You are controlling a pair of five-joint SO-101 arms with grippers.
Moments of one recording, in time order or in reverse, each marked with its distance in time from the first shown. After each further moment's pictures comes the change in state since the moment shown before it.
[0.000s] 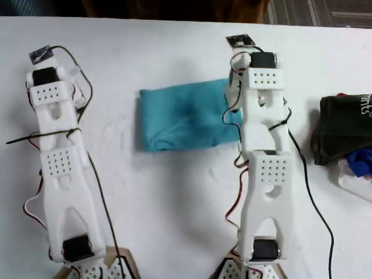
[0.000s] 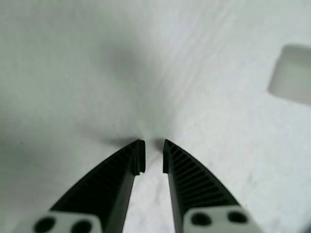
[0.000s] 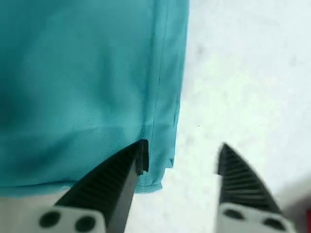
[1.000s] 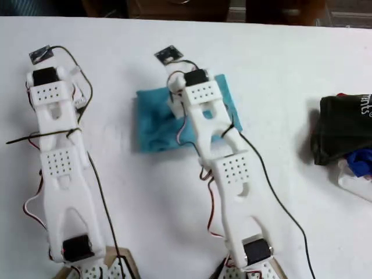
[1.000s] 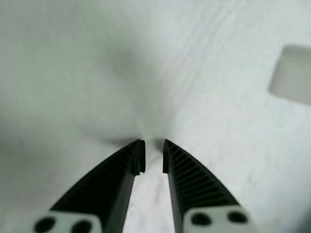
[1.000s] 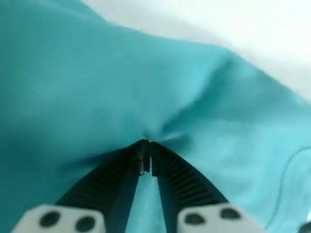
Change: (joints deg) left arm 0.0 0.0 0.0 0.0 0.0; right arm -19.8 11.7 -3.0 -16.4 0.6
